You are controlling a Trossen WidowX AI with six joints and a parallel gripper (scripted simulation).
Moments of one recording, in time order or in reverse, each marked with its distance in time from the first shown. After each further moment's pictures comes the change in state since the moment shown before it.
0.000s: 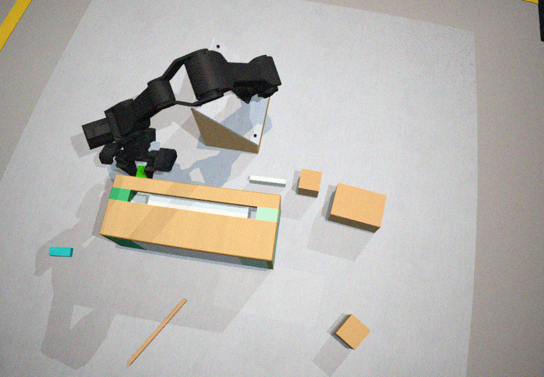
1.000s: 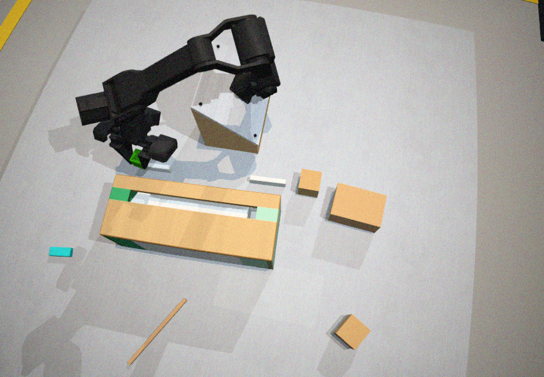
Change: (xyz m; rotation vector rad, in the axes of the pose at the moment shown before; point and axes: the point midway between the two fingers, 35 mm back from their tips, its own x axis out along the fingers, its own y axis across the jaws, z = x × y) arm -0.096 -0.025 -0.043 0.180 0.004 0.098
